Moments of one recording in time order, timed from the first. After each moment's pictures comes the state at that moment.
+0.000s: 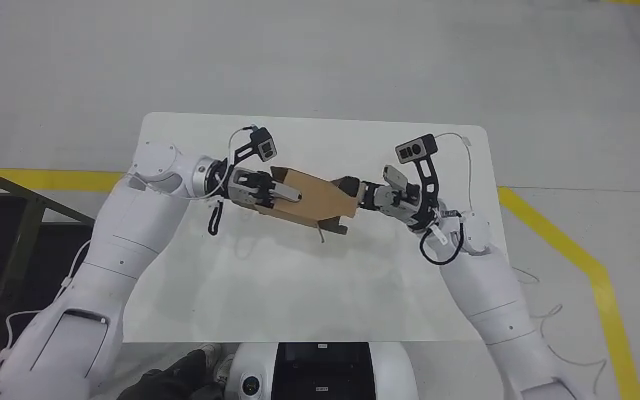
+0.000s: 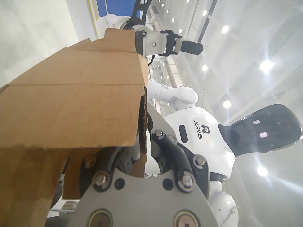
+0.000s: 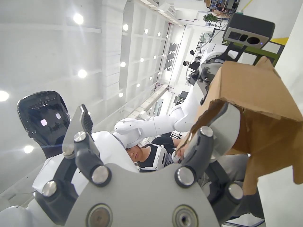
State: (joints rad) left arm 0.83 -1.00 -1.06 -1.26 -0.73 -0.04 -1.54; right arm -1.09 -1.32 1.14 -1.38 0.81 -0.42 1.12
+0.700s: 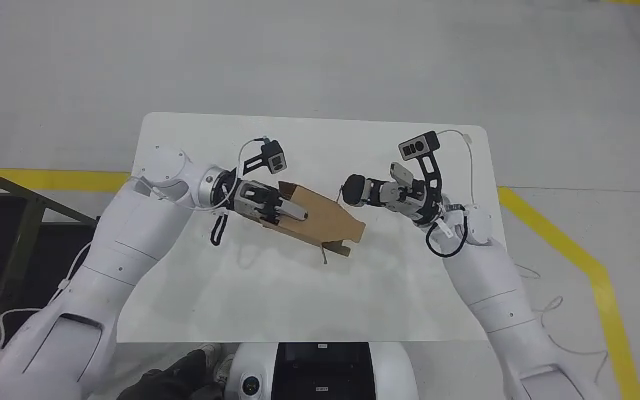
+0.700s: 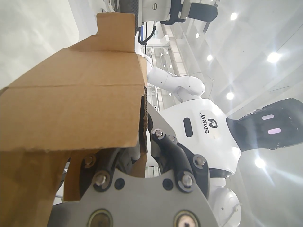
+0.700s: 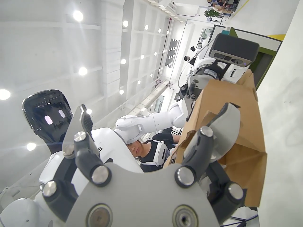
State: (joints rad) left arm 0.83 -0.96 -0.99 -1.34 -0.76 -0.05 -1.54; right arm -1.03 -1.32 1.14 -1.25 0.88 -0.43 1.24
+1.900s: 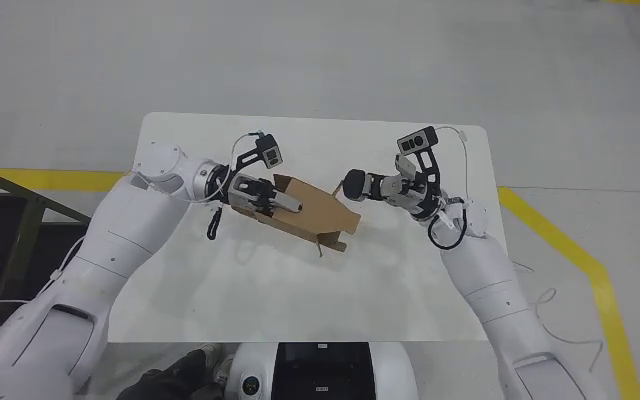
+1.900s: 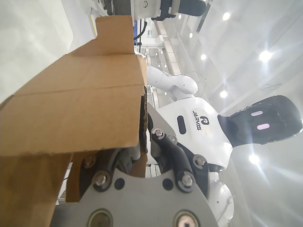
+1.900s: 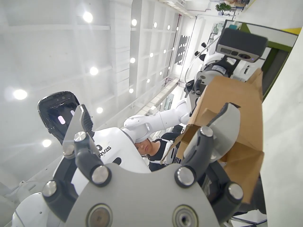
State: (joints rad) left arm 0.77 -0.92 -0.91 -1.27 -0.88 -0.09 -1.54; right arm -0.98 -1.34 1.15 -1.16 0.94 -0.43 1.27
